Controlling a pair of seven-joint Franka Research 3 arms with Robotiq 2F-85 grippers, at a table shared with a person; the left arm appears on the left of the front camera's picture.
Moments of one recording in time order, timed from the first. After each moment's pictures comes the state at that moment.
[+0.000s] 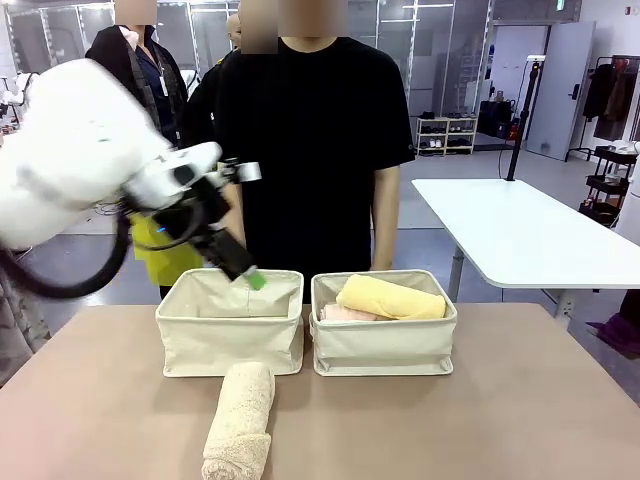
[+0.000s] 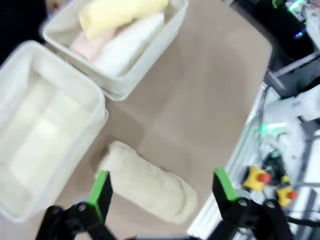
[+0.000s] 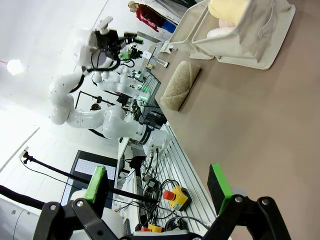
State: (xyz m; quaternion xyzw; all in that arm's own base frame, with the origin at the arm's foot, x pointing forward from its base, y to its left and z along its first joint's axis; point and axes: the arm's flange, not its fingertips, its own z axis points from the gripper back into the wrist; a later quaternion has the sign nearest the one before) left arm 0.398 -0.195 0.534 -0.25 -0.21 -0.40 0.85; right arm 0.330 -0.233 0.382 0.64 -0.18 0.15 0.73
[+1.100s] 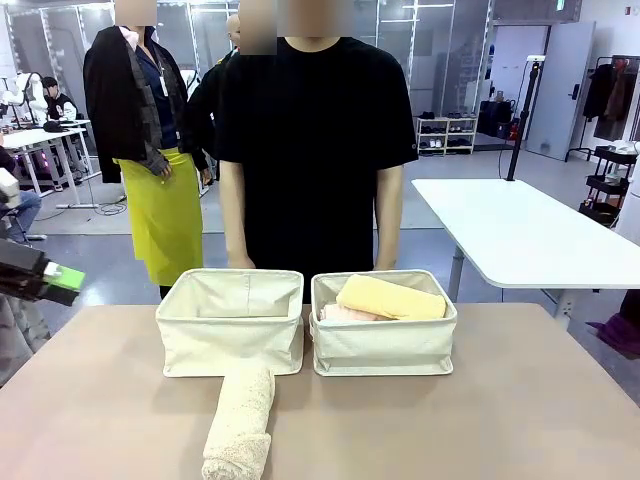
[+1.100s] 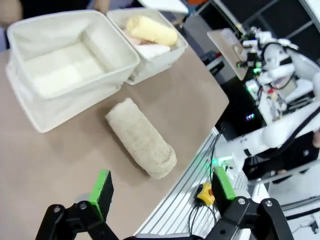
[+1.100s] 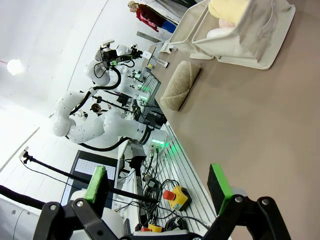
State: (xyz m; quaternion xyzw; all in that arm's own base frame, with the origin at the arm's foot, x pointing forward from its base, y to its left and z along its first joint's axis) left arm 0.316 0.056 0.504 -0.42 -0.28 -0.21 0.84; right arm 0.330 -0.233 0.382 0.64 -0.18 0.15 0.73
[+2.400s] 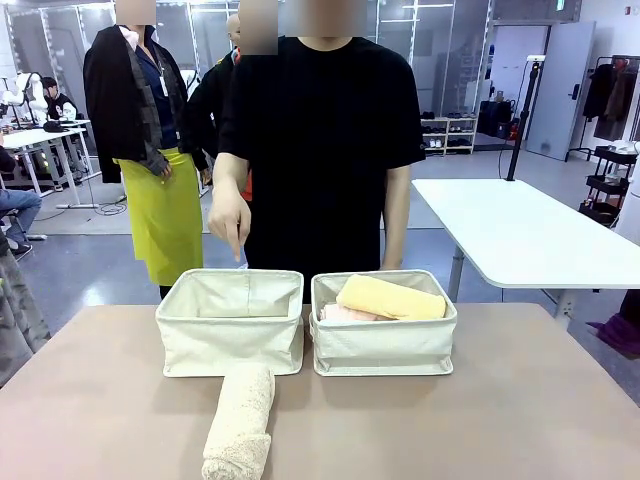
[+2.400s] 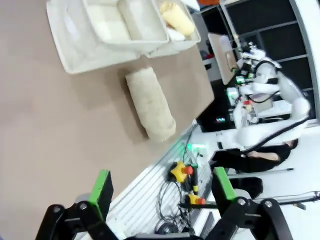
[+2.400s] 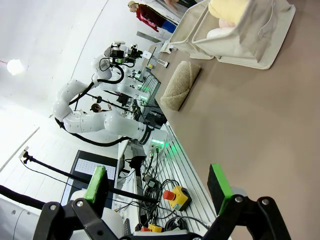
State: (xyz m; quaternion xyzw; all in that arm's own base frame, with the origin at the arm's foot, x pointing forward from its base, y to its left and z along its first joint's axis) left arm 0.331 0.179 0.479 -0.49 -0.15 -0.11 0.85; right arm 0.330 -0.233 0.382 0.64 -0.18 0.15 0.73
